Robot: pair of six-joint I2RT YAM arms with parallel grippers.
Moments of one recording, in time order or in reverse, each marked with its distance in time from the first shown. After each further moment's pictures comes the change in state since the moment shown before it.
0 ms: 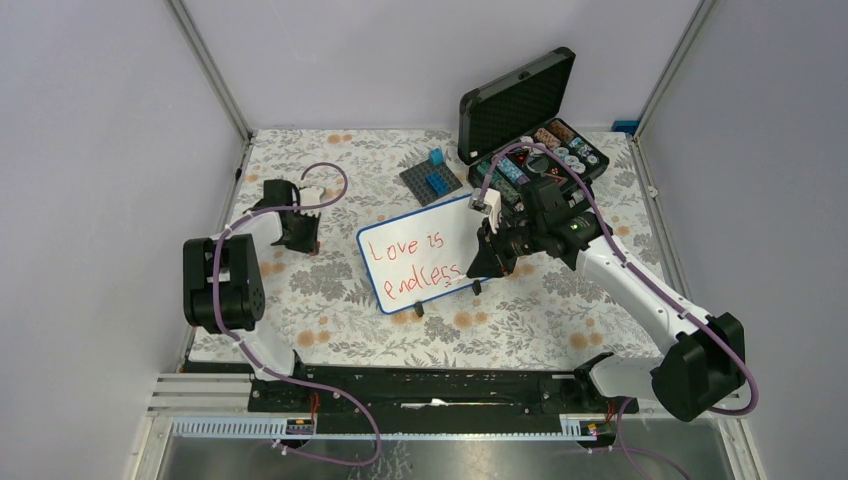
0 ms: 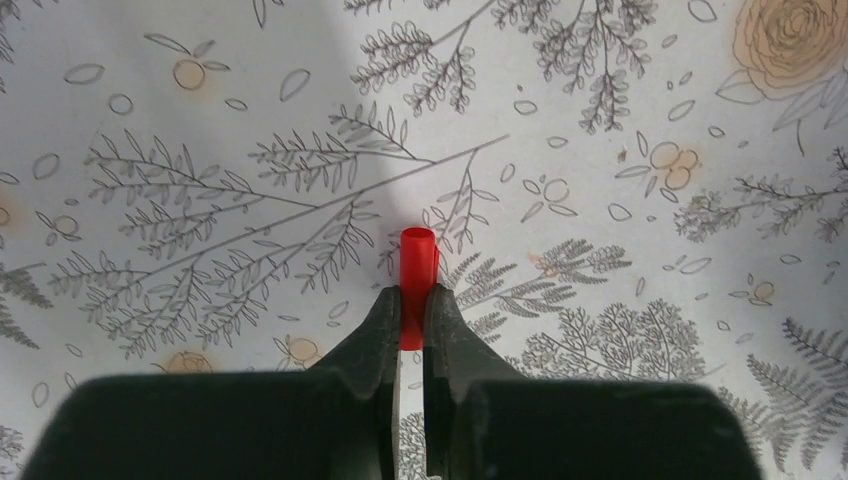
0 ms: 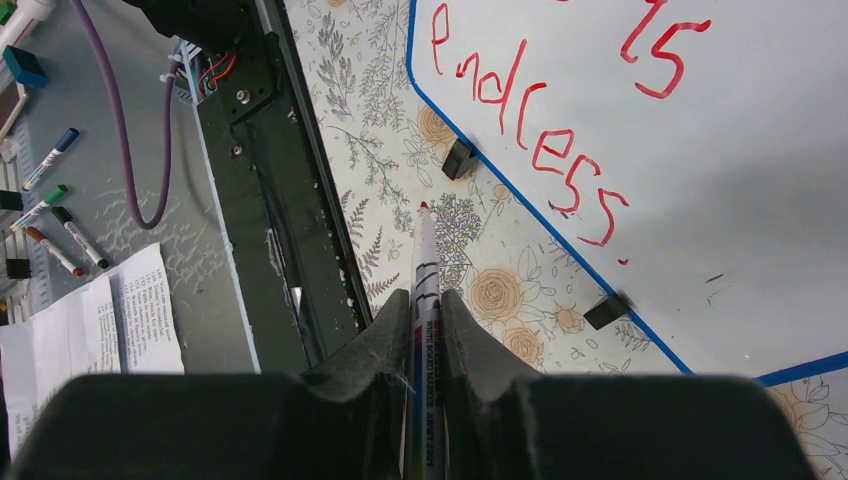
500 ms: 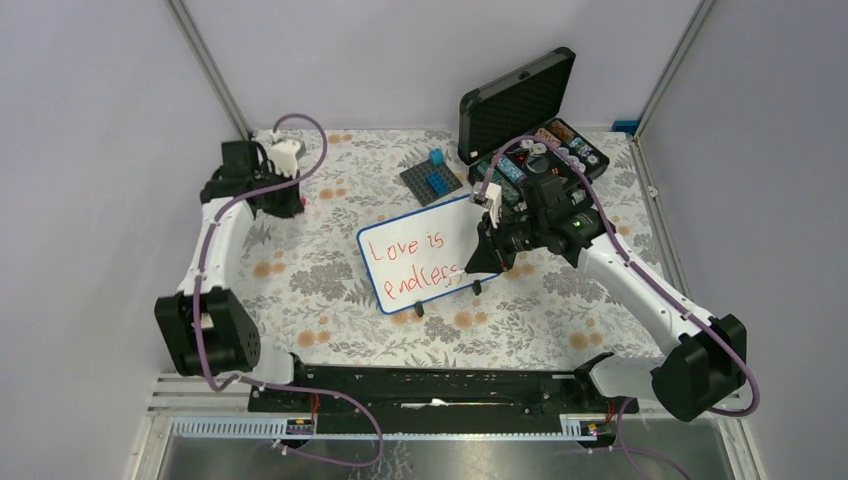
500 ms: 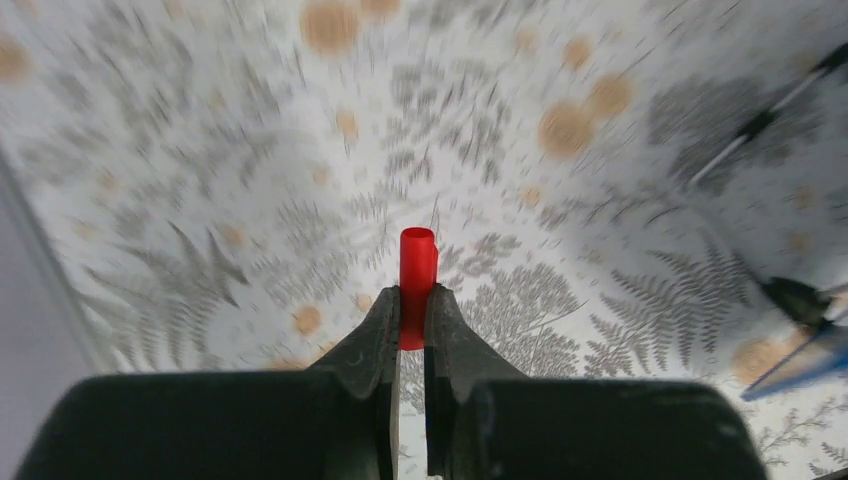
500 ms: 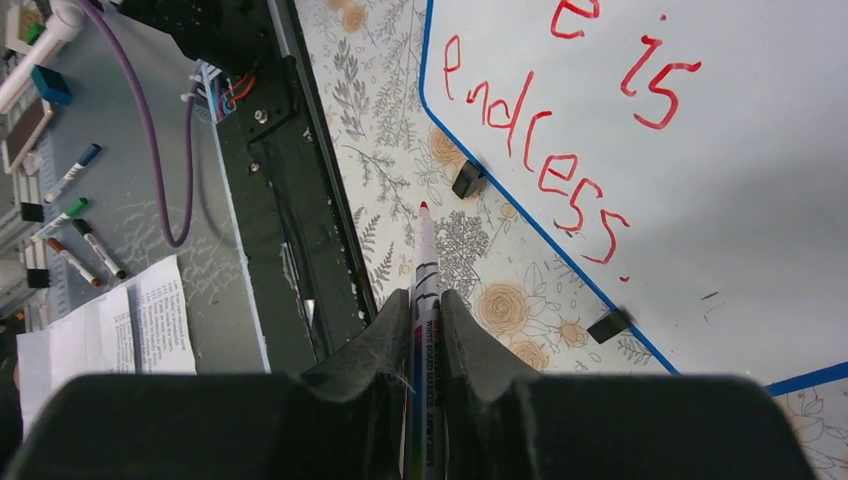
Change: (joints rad) left arm 0.043 -0.238 0.235 -0.300 0.114 0.045; right arm -0.001 0.000 0.032 -0.003 -0.011 0.020
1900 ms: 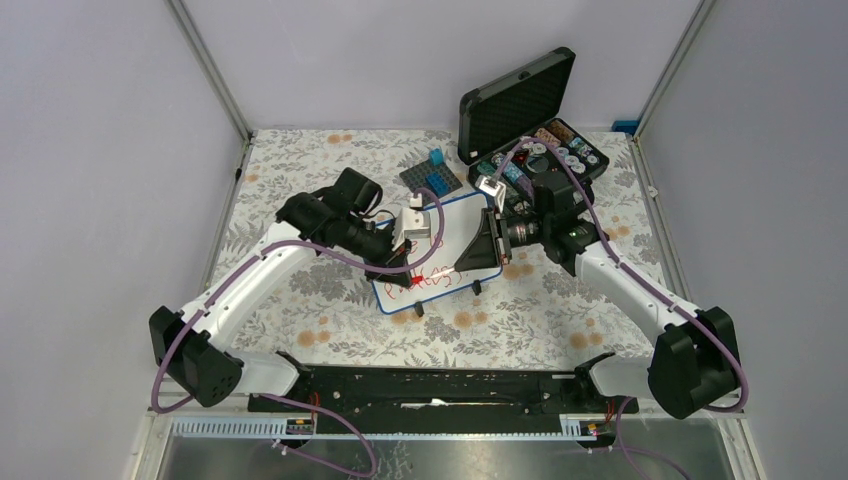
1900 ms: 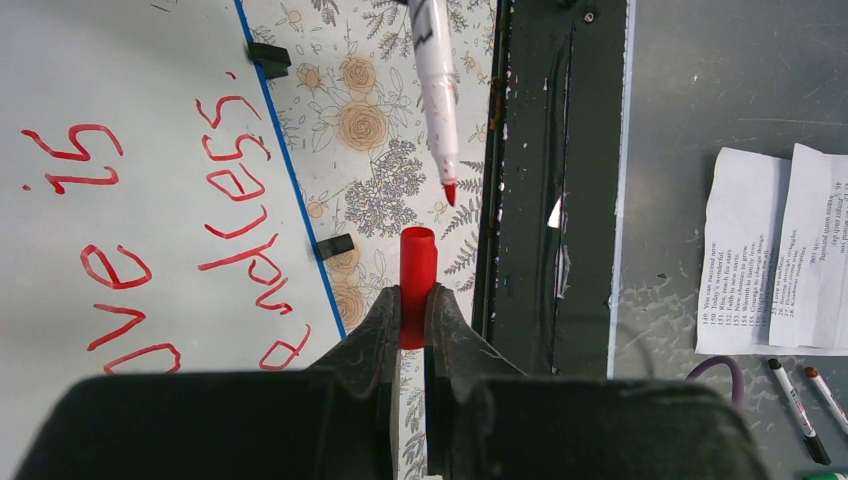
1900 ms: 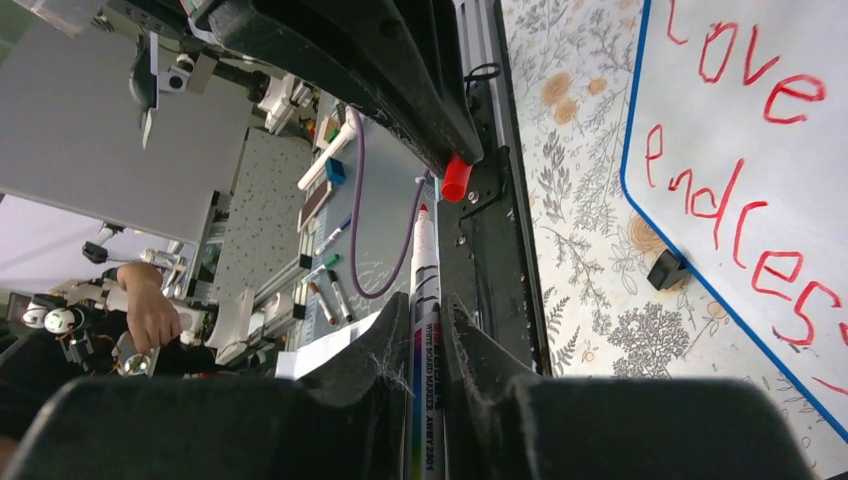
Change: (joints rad) left arm -0.743 -0.143 0.095 -0.364 0.440 0.221; right arm -0.071 0.010 -0.175 0.590 -0.438 0.620
